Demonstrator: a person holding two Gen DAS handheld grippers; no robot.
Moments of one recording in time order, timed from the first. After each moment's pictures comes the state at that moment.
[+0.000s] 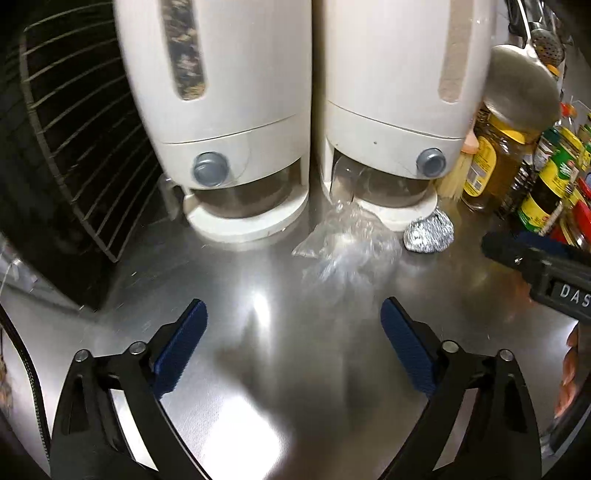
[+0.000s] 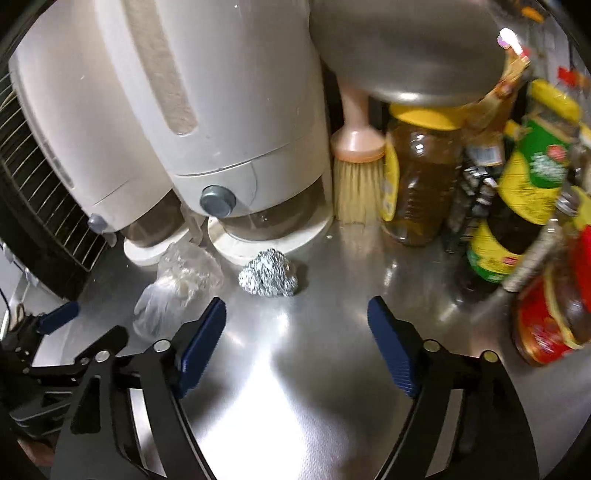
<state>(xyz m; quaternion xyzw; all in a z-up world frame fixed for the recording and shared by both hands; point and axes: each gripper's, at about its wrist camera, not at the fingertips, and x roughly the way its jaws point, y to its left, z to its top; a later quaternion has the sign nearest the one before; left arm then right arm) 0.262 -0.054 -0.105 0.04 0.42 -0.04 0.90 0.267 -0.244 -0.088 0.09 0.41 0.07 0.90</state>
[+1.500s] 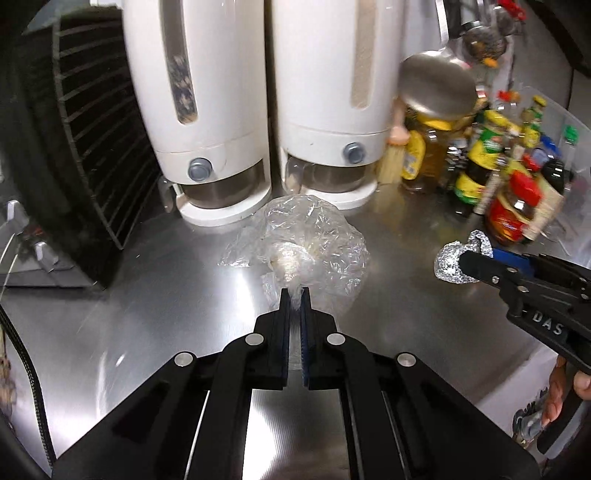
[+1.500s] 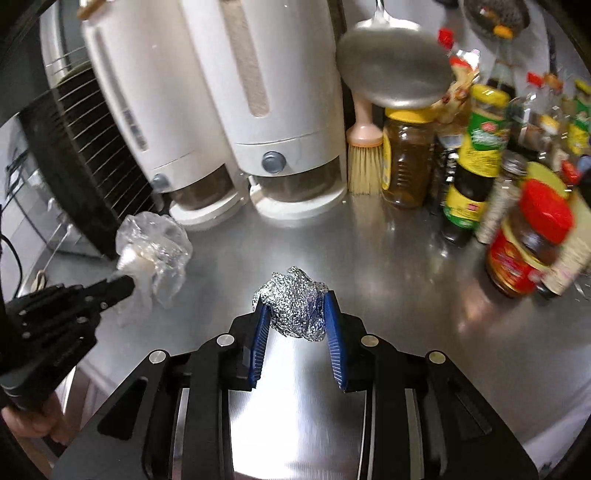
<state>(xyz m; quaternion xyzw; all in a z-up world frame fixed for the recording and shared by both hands) 0.155 -0.066 -0.056 0.06 0.40 -0.09 0.91 0.153 -0.239 -0.063 0.07 0.39 0.08 0.91</state>
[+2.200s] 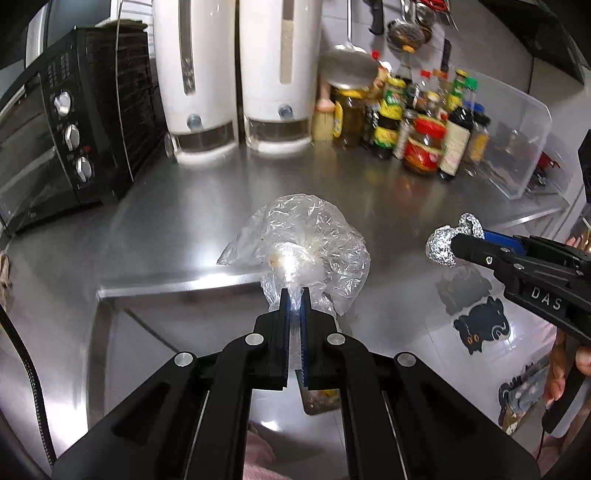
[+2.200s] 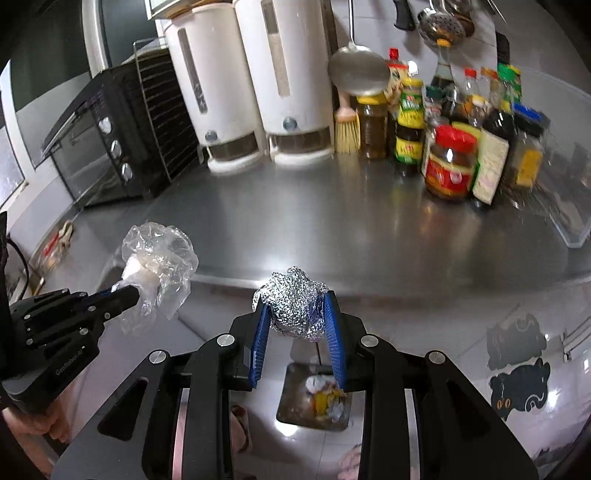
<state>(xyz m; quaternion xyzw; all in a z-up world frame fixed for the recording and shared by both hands) -0.045 -0.067 -0.085 0.05 0.39 -0.13 0.91 -0.047 -0.254 -0.077 0.05 0.38 0.09 0.92</state>
